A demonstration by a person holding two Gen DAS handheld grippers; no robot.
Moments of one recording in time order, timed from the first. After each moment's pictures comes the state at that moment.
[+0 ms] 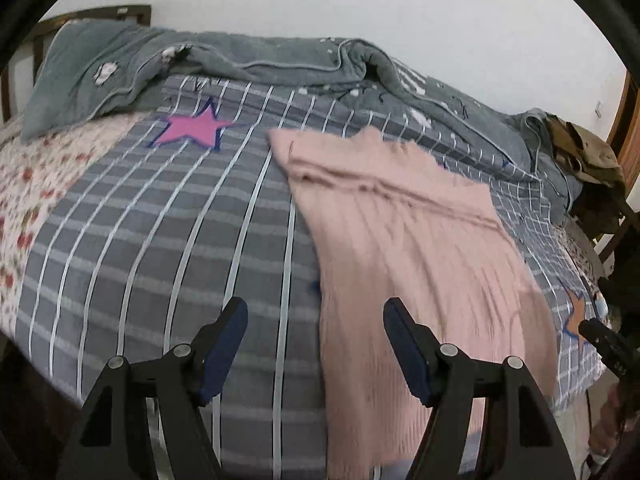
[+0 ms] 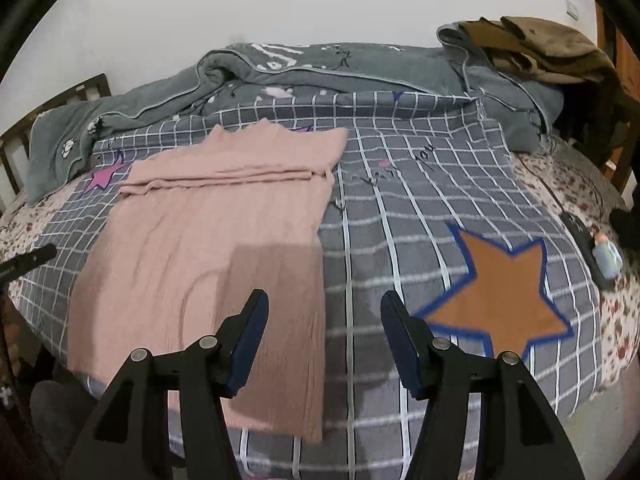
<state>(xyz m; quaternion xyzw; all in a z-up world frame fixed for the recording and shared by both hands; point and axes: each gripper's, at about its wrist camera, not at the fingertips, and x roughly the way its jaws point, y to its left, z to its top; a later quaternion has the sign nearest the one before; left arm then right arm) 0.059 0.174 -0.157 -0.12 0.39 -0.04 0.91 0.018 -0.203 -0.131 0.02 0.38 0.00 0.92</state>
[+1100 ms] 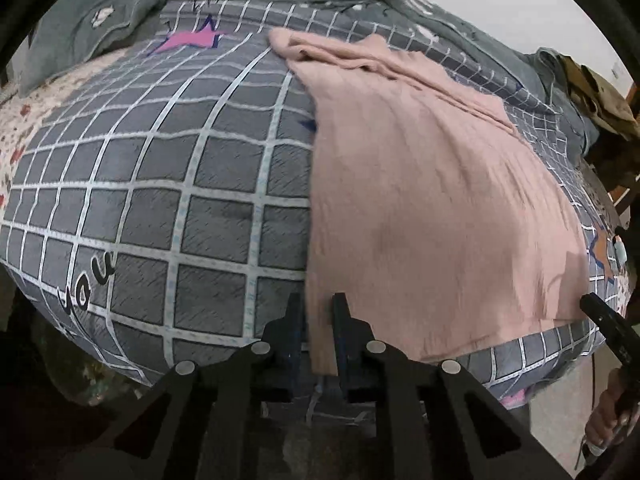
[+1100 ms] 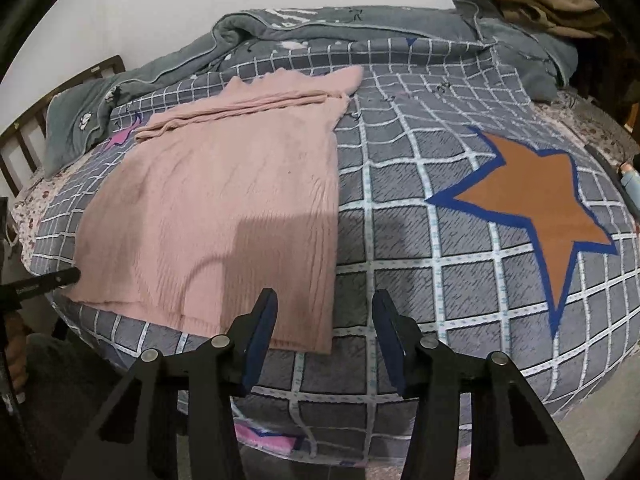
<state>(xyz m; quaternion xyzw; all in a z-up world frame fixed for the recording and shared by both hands) 0.026 0.140 -0.224 -0.09 0.48 -0.04 0.87 -0.009 -0.205 -0.198 0.05 0.43 0.05 0.90</state>
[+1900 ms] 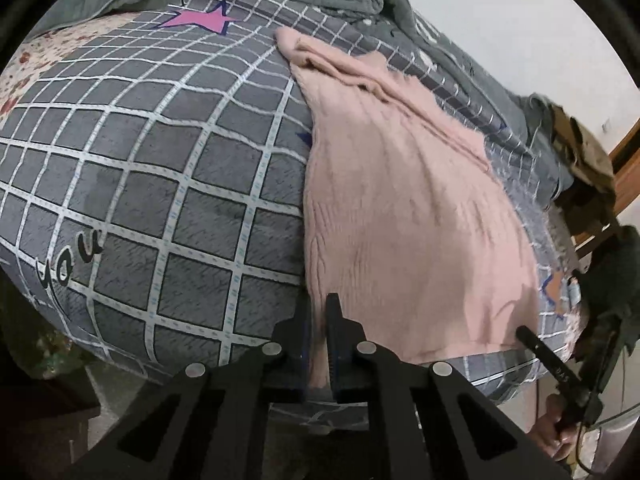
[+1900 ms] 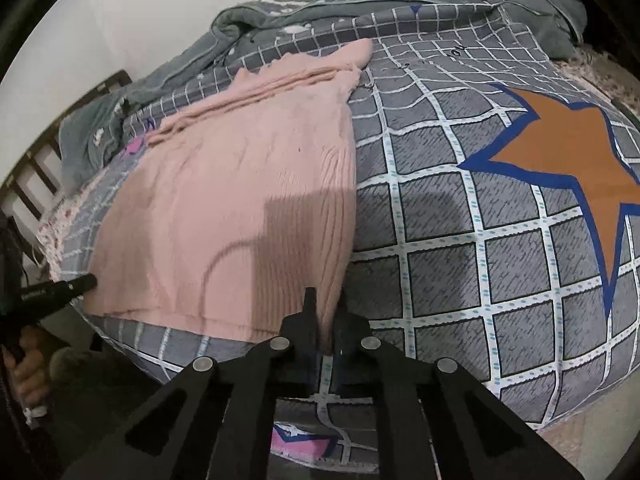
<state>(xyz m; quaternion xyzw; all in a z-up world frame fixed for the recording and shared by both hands) 0.020 0.162 -0.212 -0.21 0.47 -0.07 0.86 -0.002 -0.212 -0.209 0.12 0.44 0.09 0.88</state>
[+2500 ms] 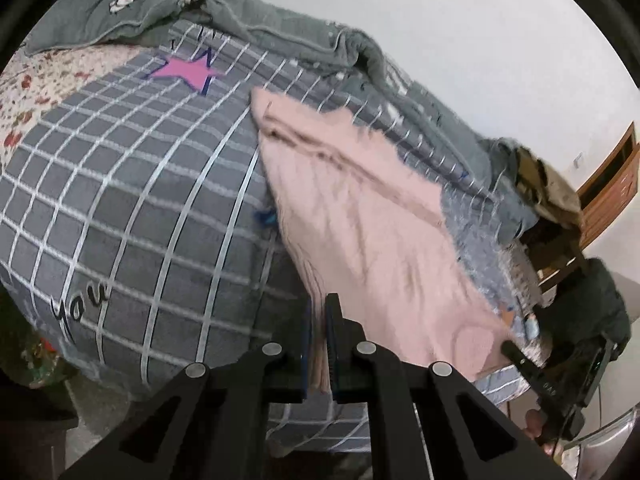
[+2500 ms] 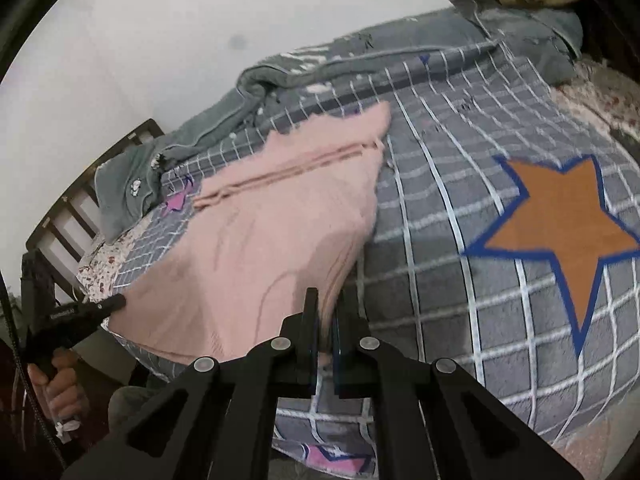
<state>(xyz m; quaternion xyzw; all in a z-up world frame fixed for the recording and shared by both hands) 0.018 0.167 -0.145 -0.25 0.40 -0.10 0.88 -0.003 -0.224 -0.137 0.17 0.38 0.13 0.90</state>
